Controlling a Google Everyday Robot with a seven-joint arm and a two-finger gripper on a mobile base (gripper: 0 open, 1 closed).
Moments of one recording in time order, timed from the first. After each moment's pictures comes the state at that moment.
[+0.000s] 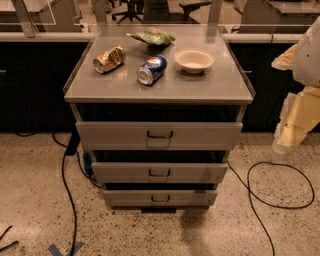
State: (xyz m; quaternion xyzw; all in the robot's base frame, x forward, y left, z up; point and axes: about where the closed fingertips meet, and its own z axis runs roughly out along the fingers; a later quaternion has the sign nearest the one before) arm 0.438 -0.216 0.977 -0.60 0.78 -0.04 0.16
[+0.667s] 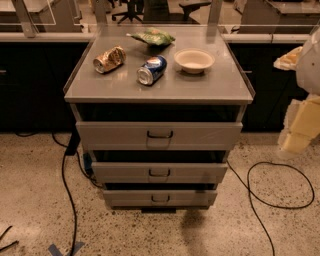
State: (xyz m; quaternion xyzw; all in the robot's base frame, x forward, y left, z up) arm 0.434 -0.217 0.977 -0.61 0.77 -0.06 0.18
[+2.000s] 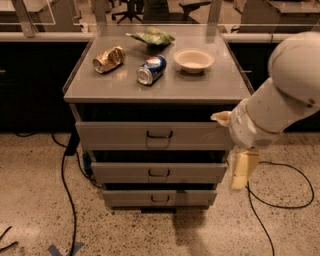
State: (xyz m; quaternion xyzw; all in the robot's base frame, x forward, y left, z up) arm 0.456 -0.161 0.825 -0.73 0.67 0.02 0.17
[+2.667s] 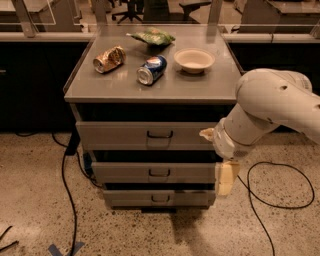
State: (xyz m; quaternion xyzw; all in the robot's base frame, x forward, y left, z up) arm 0.479 -0.146 0.745 -0.74 0.66 0.04 0.13
